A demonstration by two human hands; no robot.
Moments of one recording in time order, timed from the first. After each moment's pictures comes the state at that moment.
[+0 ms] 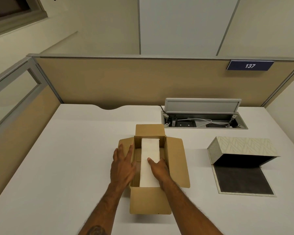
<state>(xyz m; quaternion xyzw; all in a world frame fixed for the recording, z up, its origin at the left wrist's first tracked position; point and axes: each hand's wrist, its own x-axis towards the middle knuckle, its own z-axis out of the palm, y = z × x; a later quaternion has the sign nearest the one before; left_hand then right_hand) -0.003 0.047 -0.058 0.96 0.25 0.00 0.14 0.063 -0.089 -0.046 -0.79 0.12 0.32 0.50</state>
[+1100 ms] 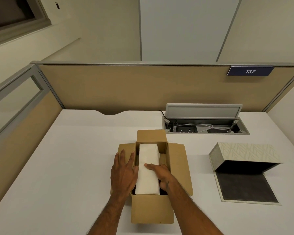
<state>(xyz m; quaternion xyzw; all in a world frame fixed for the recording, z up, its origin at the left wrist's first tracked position) -0.005 0.042 -0.055 0.96 0.26 0.03 0.11 0.078 -0.092 -0.040 -0.63 0.16 0.42 0.64</state>
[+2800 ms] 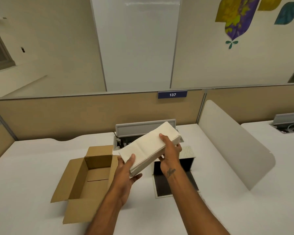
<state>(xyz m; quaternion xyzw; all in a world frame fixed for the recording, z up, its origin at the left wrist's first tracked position) 0.009 -0.227 0.110 0.54 0.21 0.06 0.81 0.115 -0.348 0.143 -0.46 0.21 0.07 0.86</state>
